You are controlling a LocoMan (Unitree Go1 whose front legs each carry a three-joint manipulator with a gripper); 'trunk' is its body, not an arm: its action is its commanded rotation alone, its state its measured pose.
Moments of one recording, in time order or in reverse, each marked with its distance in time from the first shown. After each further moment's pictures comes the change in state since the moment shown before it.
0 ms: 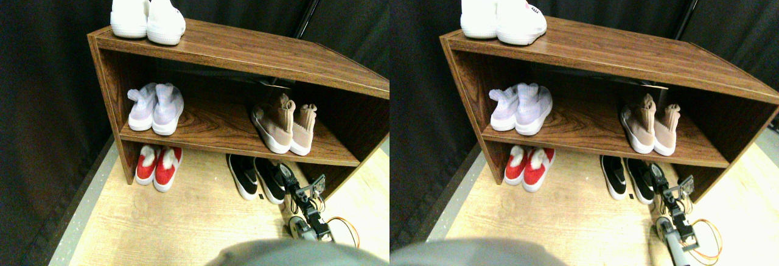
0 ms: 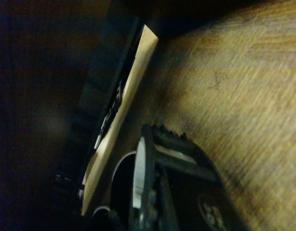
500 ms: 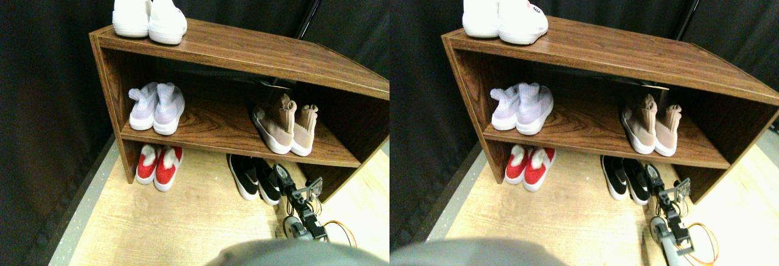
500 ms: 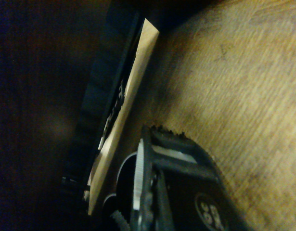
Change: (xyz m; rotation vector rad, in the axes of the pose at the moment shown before) right arm -0.008 0.006 -0.017 -0.003 -0.009 0.003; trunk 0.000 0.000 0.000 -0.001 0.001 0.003
